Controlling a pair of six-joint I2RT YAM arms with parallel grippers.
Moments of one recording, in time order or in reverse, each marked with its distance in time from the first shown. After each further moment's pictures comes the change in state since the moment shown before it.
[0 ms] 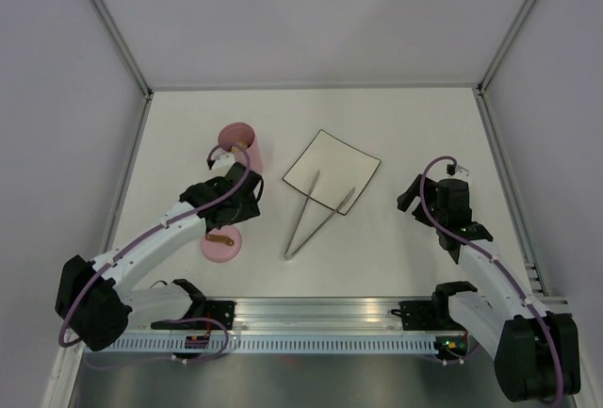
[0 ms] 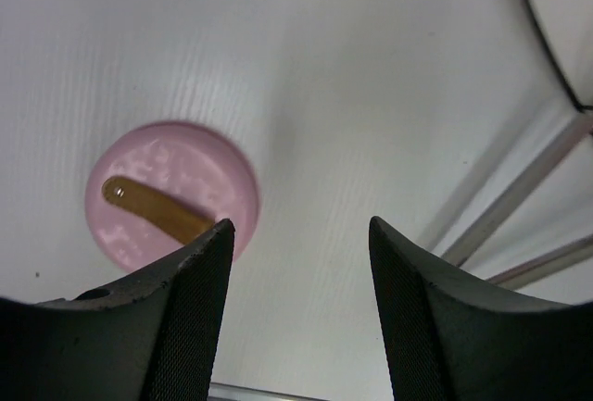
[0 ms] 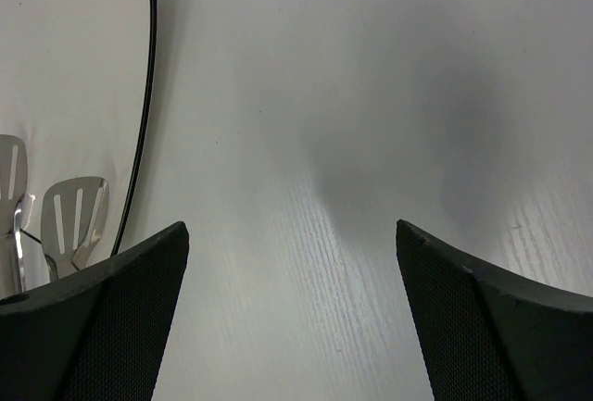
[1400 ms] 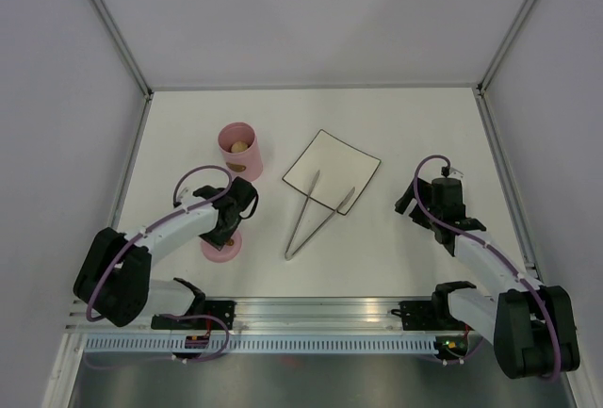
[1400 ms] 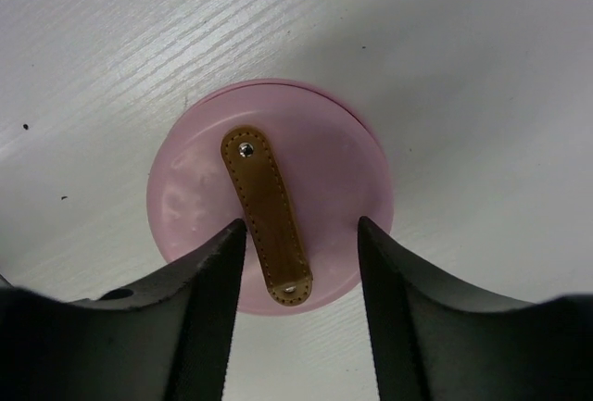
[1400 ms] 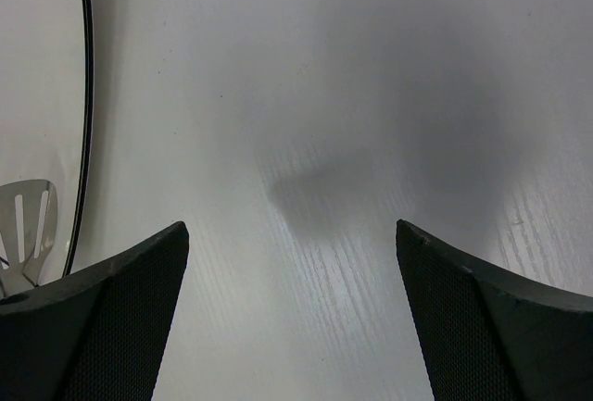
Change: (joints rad) left arm 0.148 0.134 -0.188 -0.169 -0.102 -0.814; right arm 0.005 0.138 -0.004 0.033 0.004 0.008
